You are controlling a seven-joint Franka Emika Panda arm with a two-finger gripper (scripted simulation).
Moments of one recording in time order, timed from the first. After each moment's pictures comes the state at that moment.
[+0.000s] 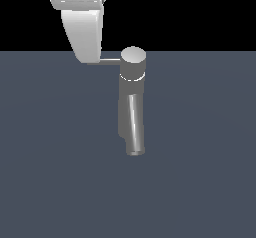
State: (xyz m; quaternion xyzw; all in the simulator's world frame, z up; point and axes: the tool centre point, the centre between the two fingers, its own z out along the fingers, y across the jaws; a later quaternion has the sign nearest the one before) arm -0.058 0.074 0.292 -0.70 0.65 -0.20 0.21
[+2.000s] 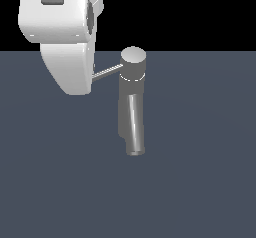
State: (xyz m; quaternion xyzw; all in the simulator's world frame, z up) arm -0.112 0.083 0.255 -0.70 0.65 -0.20 0.22
